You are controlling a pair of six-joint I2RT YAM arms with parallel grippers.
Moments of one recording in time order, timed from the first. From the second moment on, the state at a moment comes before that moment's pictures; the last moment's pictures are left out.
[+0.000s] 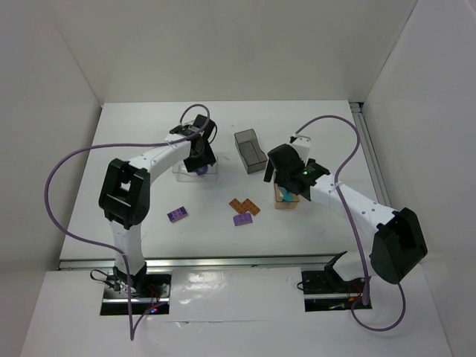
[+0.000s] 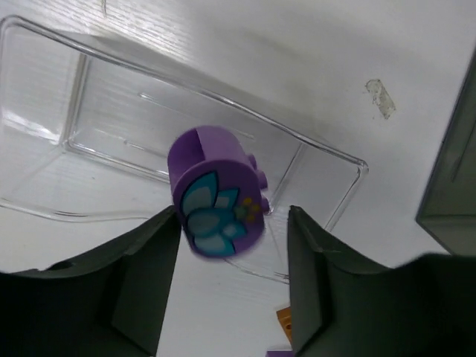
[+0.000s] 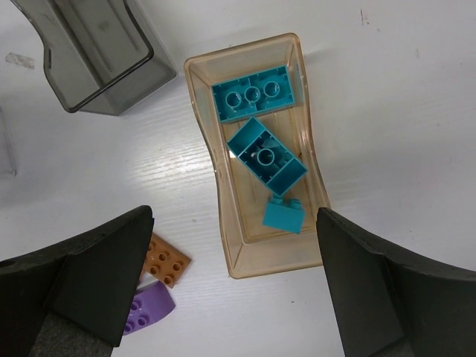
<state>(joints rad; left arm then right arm) -0.42 1.94 1.55 -0.76 -0.26 -0.82 0.61 1.36 1.01 -0.55 0.52 0.72</state>
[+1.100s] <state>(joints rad) -0.41 1.44 0.82 -0.65 -0.26 -0.97 0.65 1.39 0.98 -0.54 0.48 0.75</state>
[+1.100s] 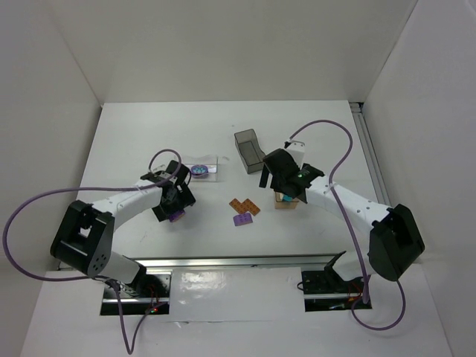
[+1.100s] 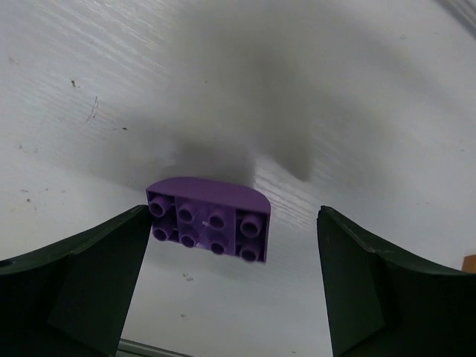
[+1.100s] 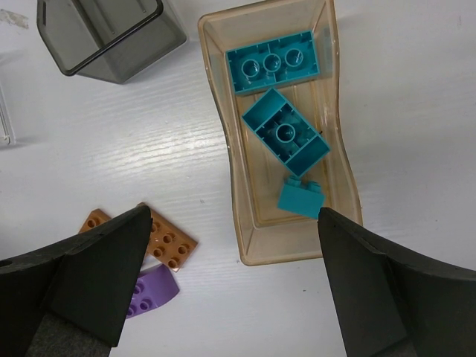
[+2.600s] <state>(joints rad) -0.32 1.82 1.46 -0.74 -0.34 -0.74 0.66 1.37 0.98 -0.54 0.50 0.75</state>
